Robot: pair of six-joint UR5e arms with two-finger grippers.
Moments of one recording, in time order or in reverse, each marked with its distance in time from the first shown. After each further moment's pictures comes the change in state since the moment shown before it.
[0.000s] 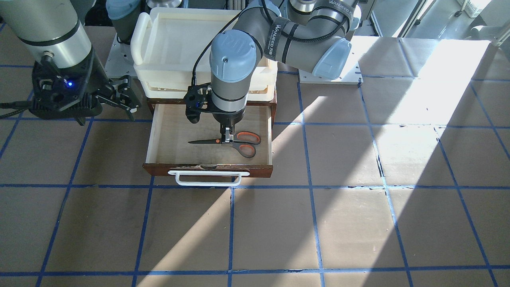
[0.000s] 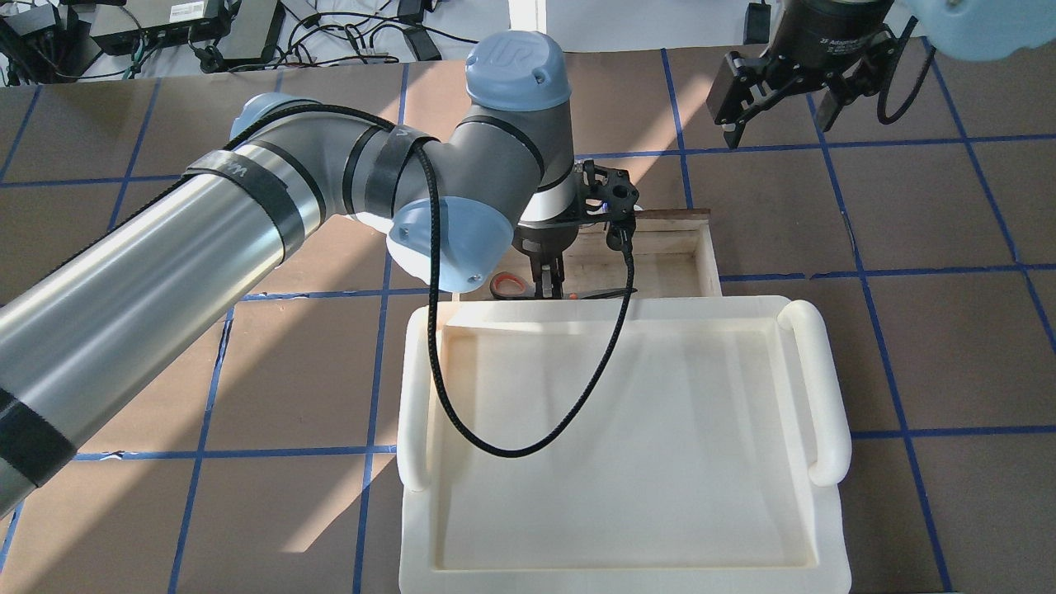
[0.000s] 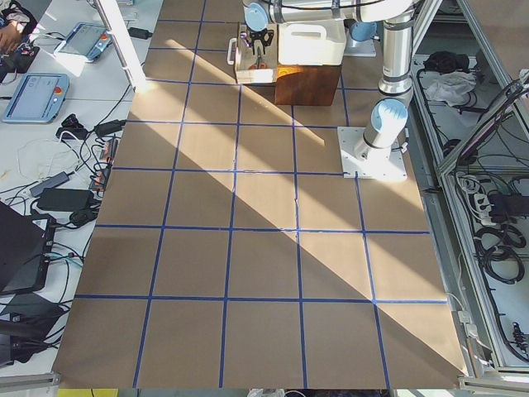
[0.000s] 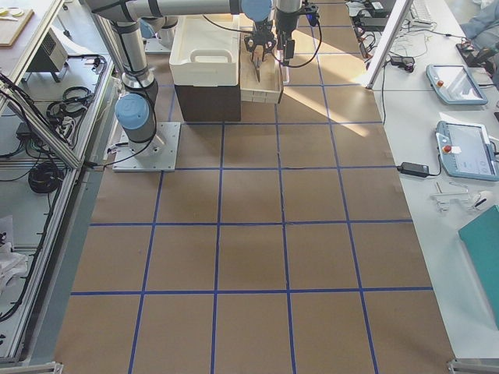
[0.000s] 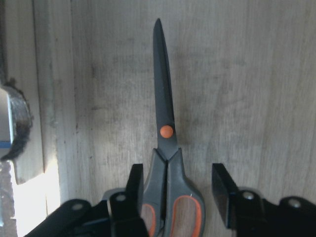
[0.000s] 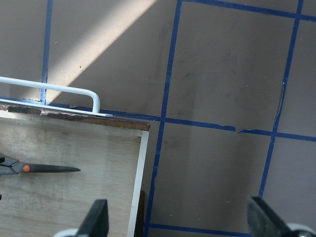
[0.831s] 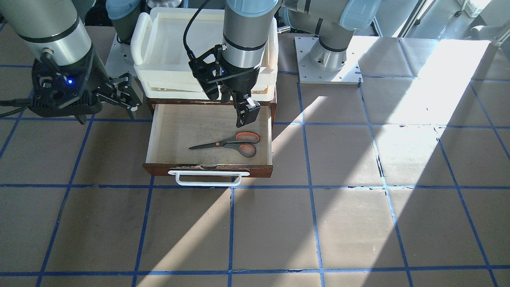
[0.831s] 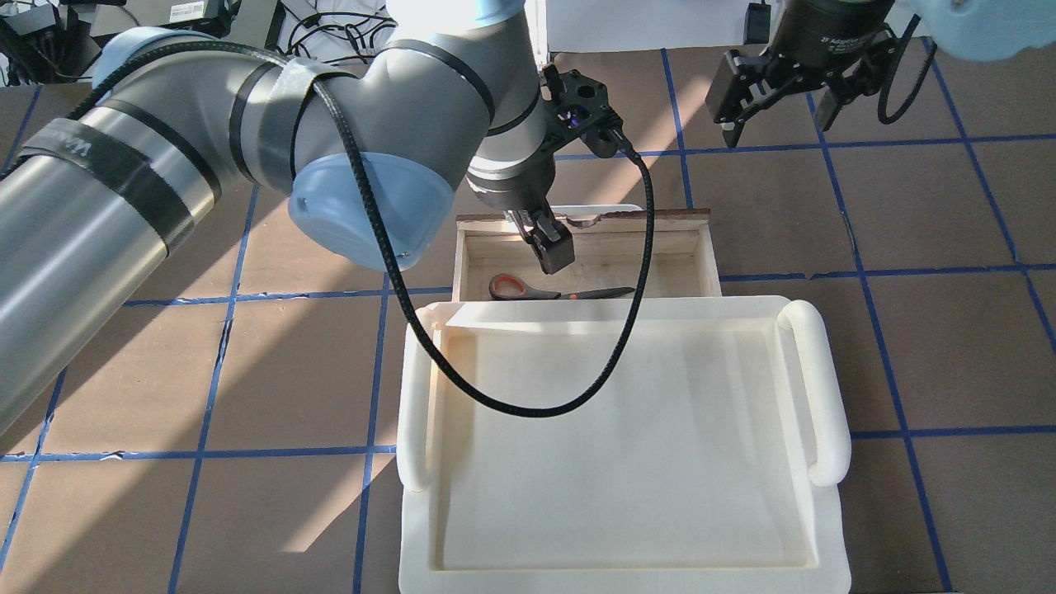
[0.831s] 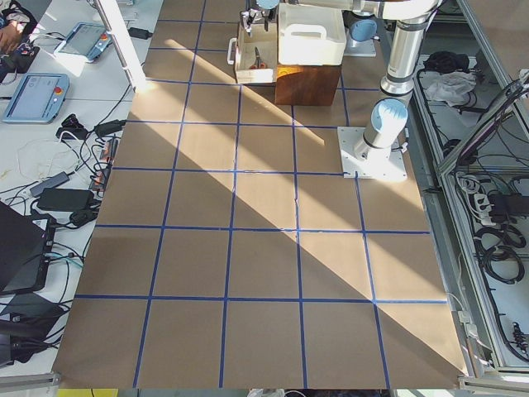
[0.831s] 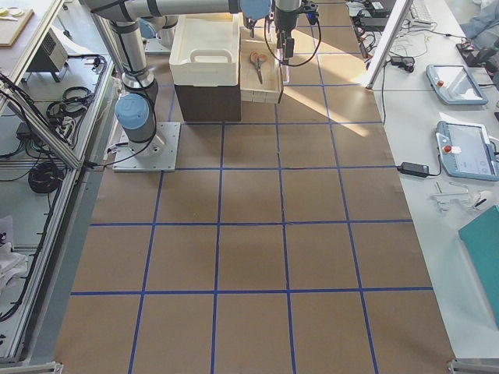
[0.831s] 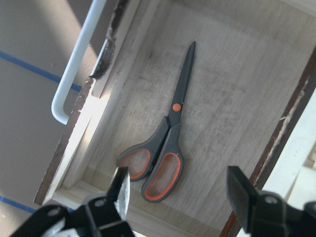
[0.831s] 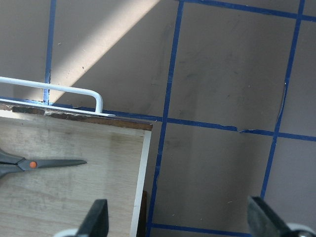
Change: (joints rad) left arm 0.052 0.158 0.064 -0.073 0.009 -0.585; right arm 0.000 -0.004 0.000 0.001 0.006 0.001
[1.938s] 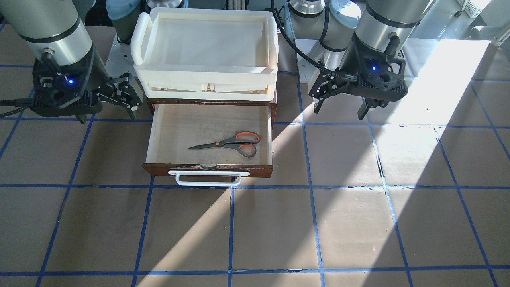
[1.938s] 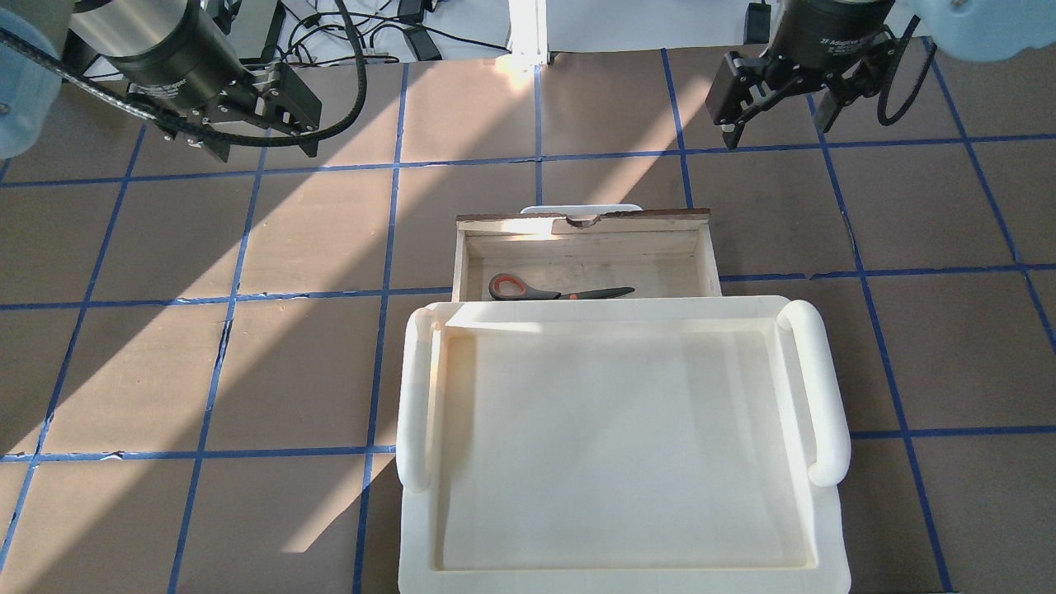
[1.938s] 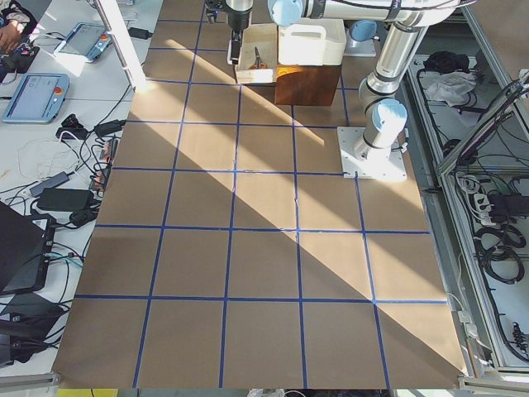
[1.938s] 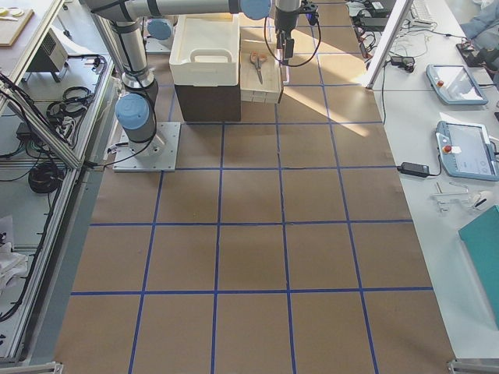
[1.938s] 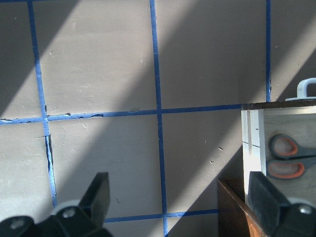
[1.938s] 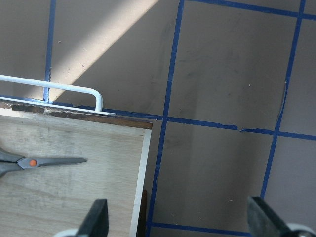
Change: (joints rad) left arm 0.471 0.142 0.004 -0.130 0.024 -0.439; right arm 0.000 0.000 0.002 0.003 0.000 -0.002
